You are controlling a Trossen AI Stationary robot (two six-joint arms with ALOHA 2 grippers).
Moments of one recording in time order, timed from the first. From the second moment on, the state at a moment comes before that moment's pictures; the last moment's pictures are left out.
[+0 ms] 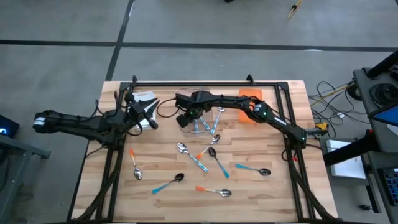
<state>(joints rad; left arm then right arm) -0.06 0.66 0.44 0.21 -0.83 0.25 -0.26 2.50 2.28 -1.05 0.01 0.64</state>
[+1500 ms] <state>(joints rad) -0.06 0.66 0.44 0.21 -0.83 0.25 -0.26 2.50 2.23 -1.07 0.14 0.68</state>
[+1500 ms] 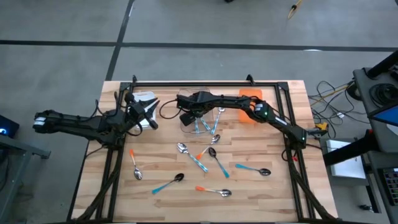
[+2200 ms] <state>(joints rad) -0.06 0.66 0.44 0.21 -0.83 0.25 -0.26 2.50 2.22 -1.06 0.14 0.70</state>
